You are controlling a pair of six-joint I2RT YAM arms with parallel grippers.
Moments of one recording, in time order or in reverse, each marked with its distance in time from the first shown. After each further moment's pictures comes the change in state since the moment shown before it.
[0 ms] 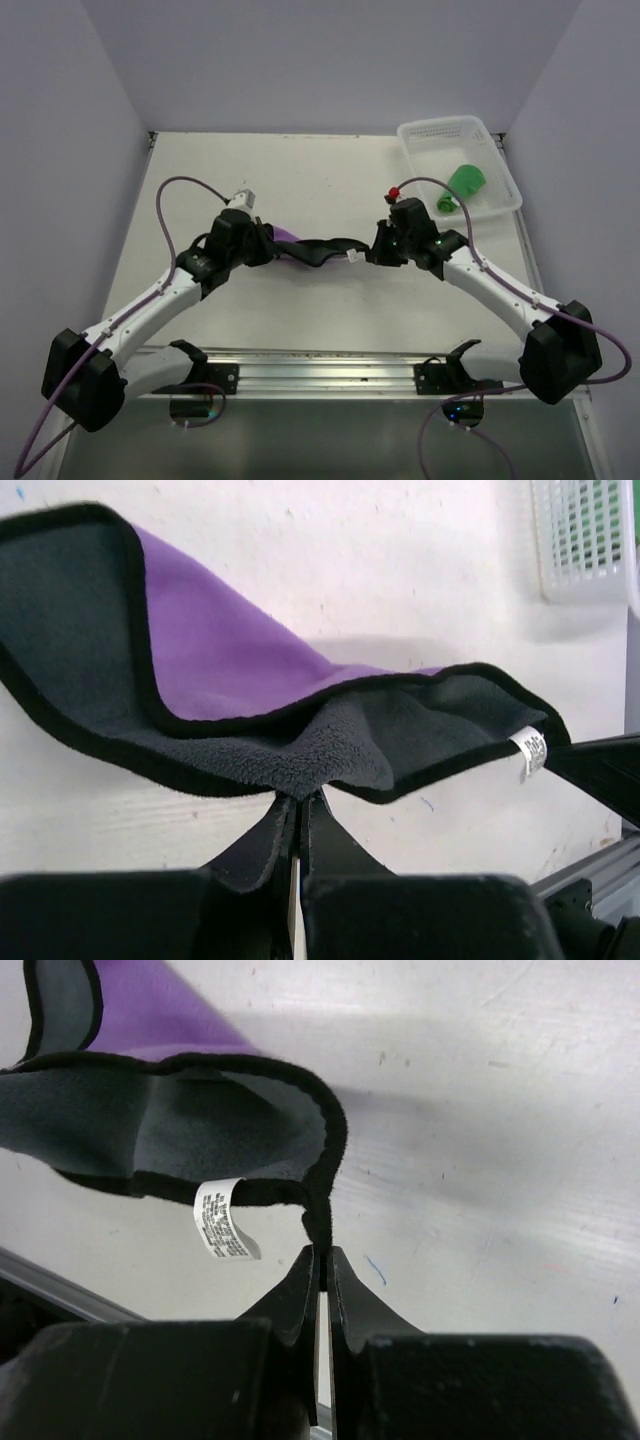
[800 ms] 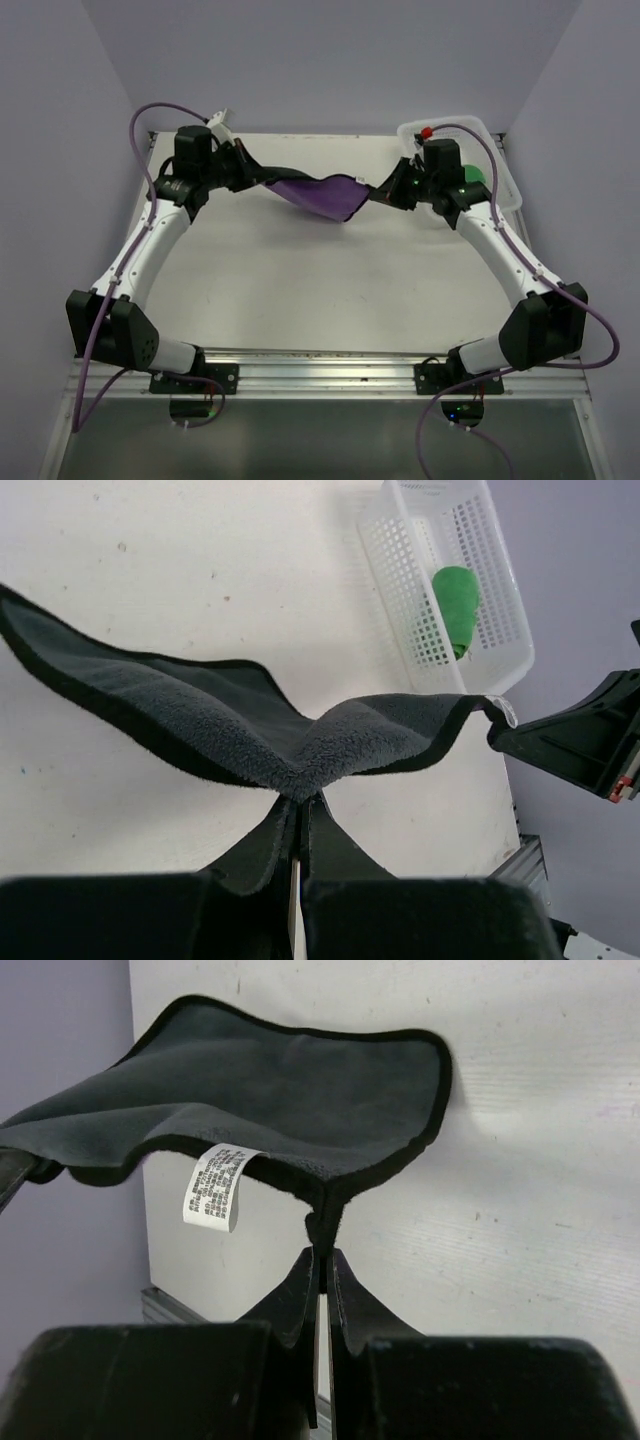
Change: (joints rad) left arm 0.359 0.343 0.632 -0.108 0.454 0.198; right arm -0.268 0.202 0.427 -0.014 -0.245 0.125
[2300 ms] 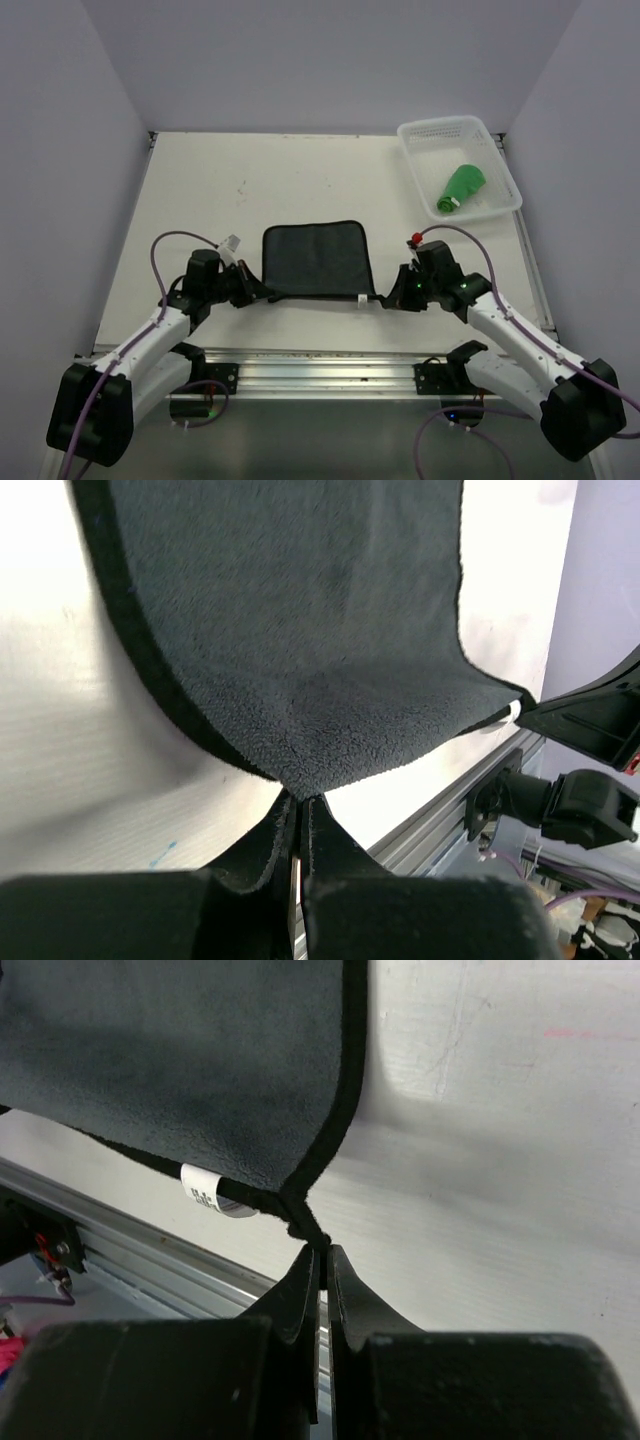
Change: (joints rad) left arm -0.055 -0.500 -1.061 0.303 0.098 -0.200; right arm 0.172 -0.506 -0.758 -0.083 0.046 -0.041
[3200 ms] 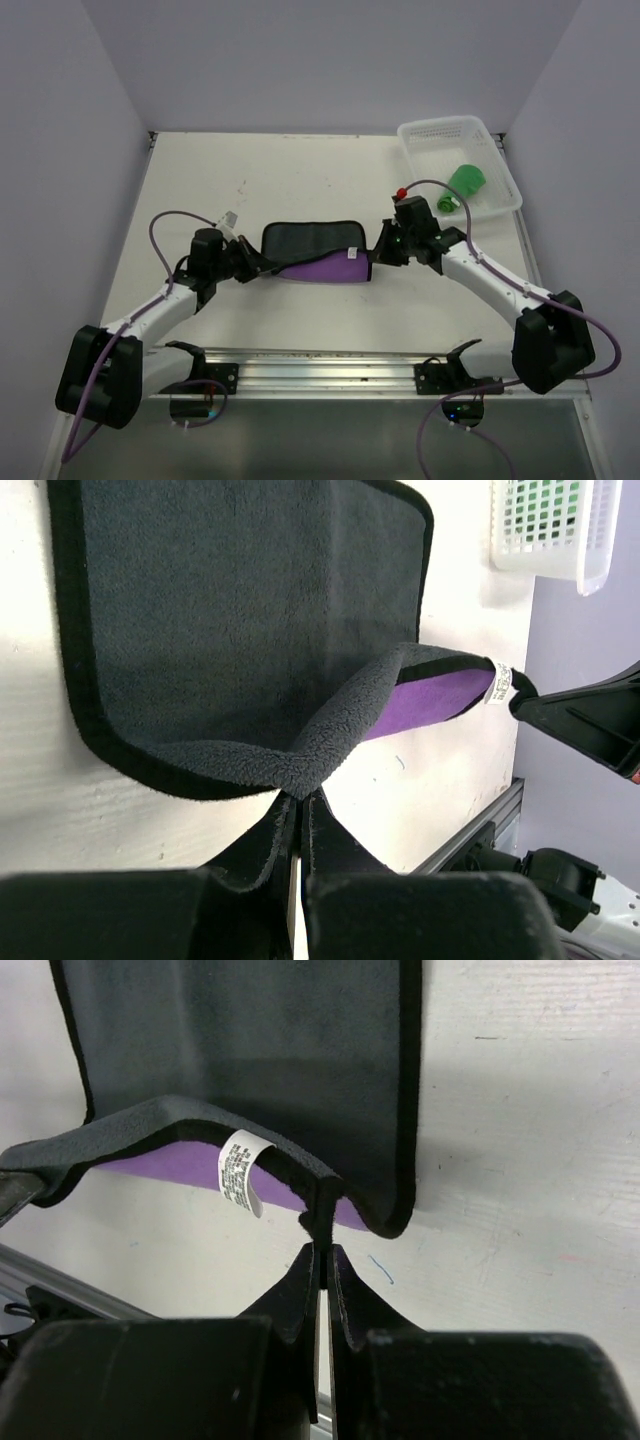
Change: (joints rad) left arm 0.013 0.193 0.125 0.178 -0.079 -0.065; right arm 0.000 0.371 0.327 0.126 0.120 0.000
